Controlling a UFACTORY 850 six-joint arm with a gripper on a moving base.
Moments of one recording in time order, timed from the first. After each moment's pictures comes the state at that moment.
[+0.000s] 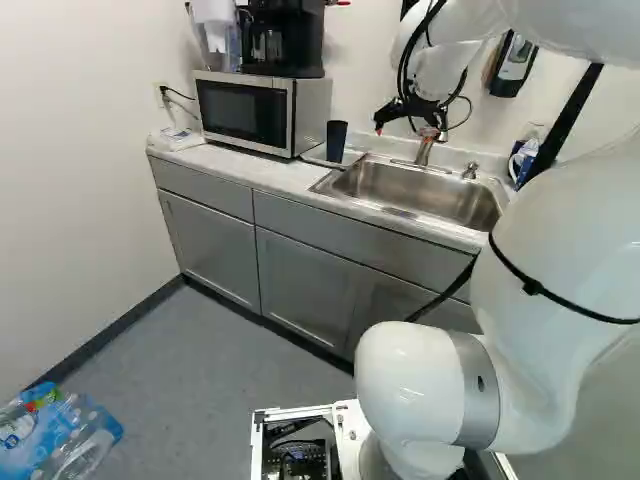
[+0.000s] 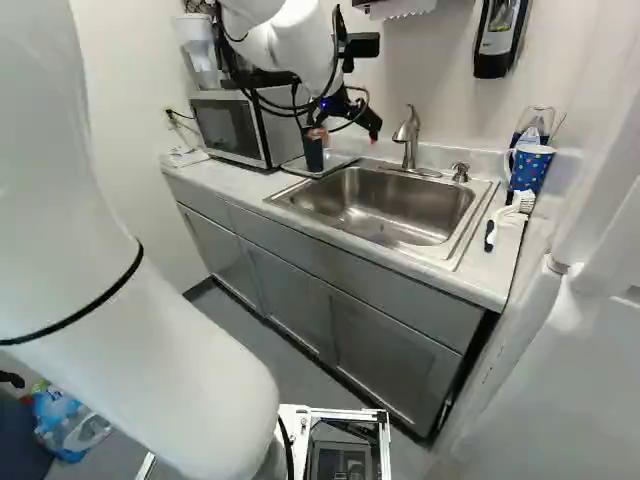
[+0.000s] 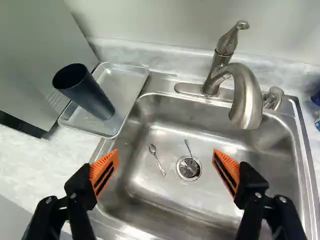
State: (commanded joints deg) arm -16.4 3.7 -63.9 1.9 -20.0 1.5
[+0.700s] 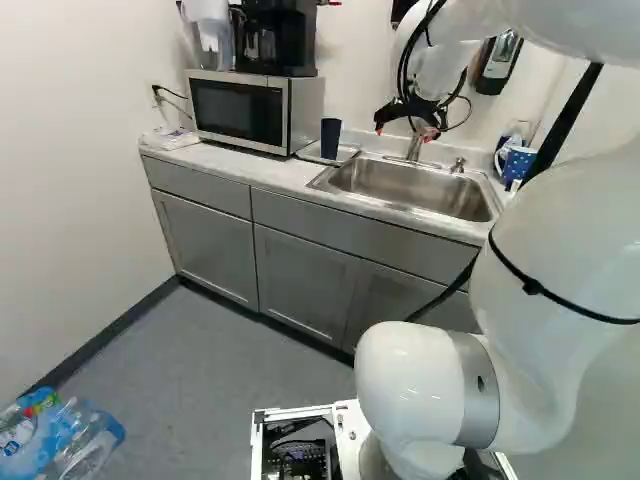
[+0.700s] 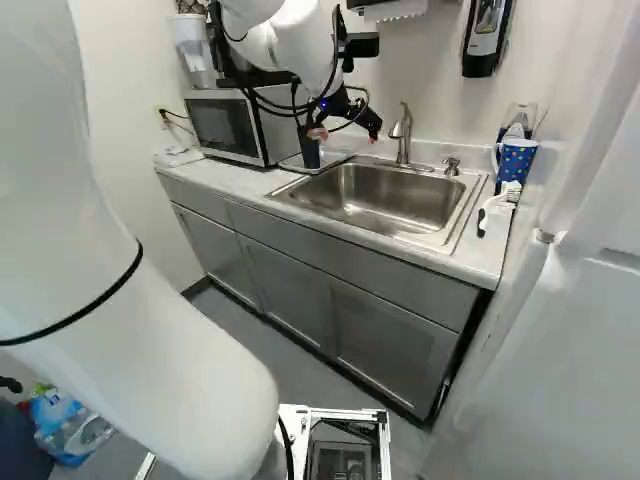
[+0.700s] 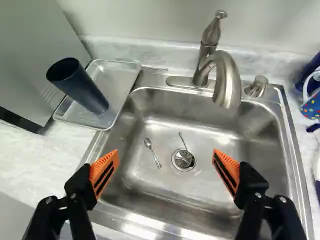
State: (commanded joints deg) arm -16.4 3.7 -63.9 1.9 -20.0 1.5
